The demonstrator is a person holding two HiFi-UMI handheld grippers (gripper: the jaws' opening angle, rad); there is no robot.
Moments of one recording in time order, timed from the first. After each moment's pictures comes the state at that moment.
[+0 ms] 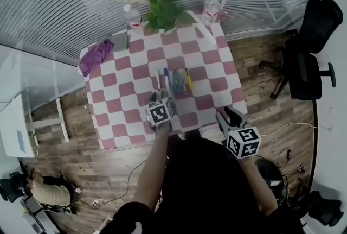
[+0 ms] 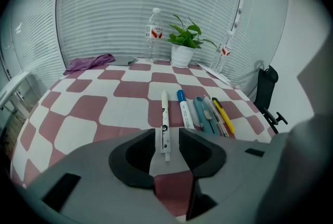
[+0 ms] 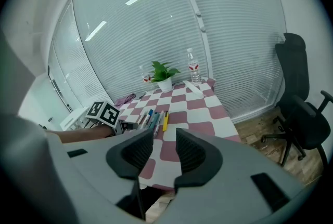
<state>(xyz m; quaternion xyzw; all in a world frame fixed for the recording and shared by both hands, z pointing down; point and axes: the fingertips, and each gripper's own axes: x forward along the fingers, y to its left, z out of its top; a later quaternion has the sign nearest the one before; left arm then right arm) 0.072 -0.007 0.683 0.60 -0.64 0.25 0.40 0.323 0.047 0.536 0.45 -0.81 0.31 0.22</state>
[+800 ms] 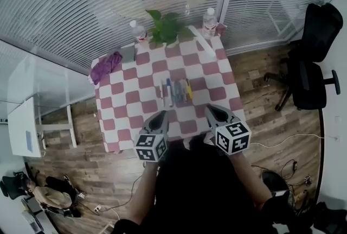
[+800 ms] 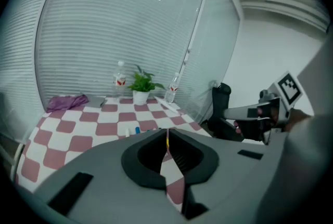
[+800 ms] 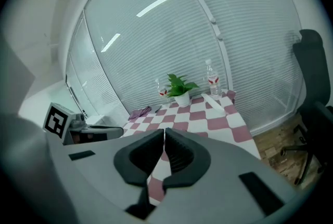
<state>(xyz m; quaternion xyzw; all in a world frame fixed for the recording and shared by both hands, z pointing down) 0.130 0.049 0.507 0.77 -0.55 0.15 0.29 0.280 0.019 0.481 0.39 -0.86 0.29 0.15</state>
